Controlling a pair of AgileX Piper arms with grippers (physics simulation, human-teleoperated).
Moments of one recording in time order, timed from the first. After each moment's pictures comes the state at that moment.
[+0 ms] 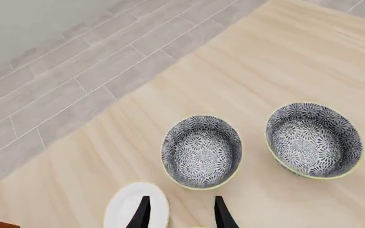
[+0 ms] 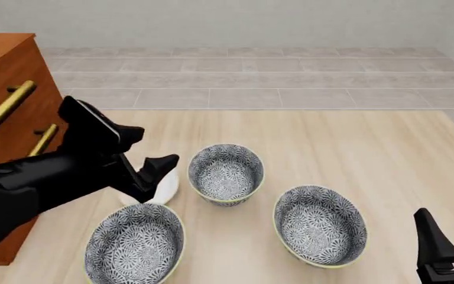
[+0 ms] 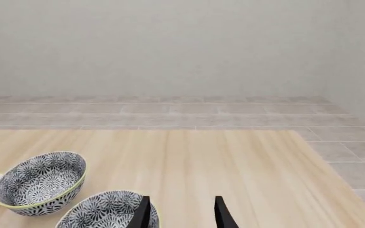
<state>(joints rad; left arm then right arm) -0.60 1.03 -0.72 0.19 0.19 -0.01 0.00 -0.01 0.02 -0.01</state>
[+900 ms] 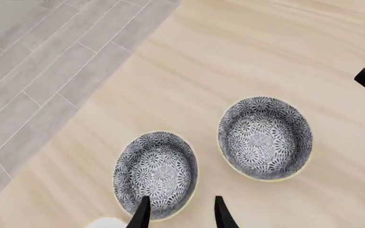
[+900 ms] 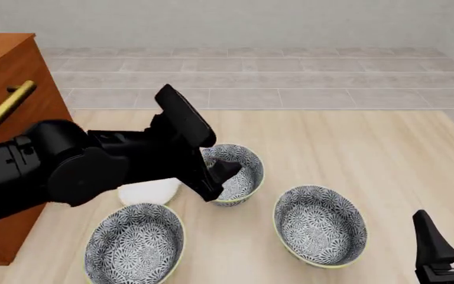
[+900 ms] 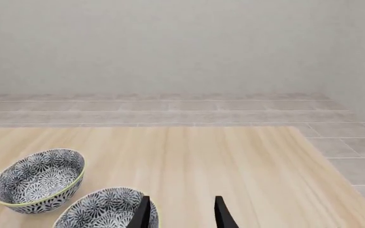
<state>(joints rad) -0.80 1.32 -0.99 0.32 0.23 -0.01 0.00 0.00 0.02 0.00</state>
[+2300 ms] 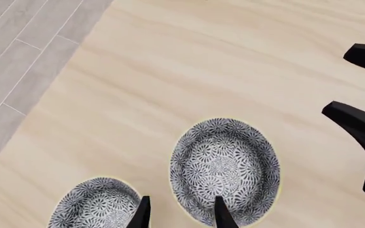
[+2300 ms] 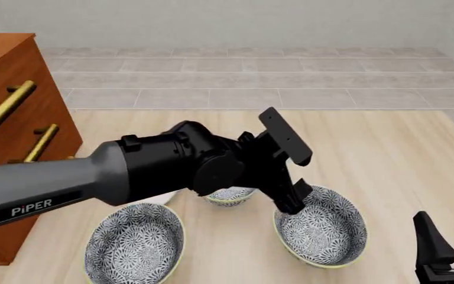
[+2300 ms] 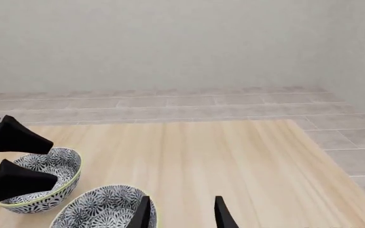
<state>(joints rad) -0.96 1.73 -1.32 0.36 0.19 -0.03 0.00 0.00 0.04 0.01</state>
